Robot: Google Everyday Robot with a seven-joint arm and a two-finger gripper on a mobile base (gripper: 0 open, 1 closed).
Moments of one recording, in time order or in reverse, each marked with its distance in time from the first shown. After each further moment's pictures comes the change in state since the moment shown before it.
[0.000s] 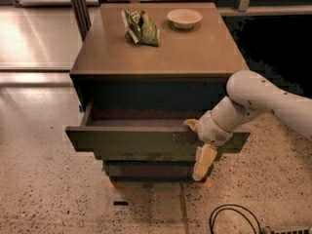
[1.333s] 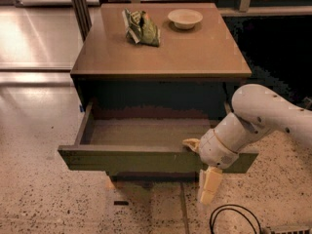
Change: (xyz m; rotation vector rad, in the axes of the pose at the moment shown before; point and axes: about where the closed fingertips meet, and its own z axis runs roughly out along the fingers) arm -0.022 0.083 0.005 -0.101 -0.044 -0.009
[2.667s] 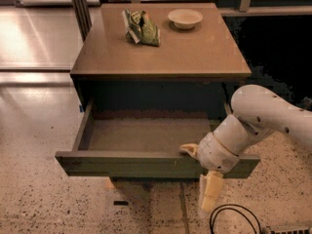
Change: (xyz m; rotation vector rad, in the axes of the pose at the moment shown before) arm -0.009 0.027 0.002 -0.098 -0.036 0.023
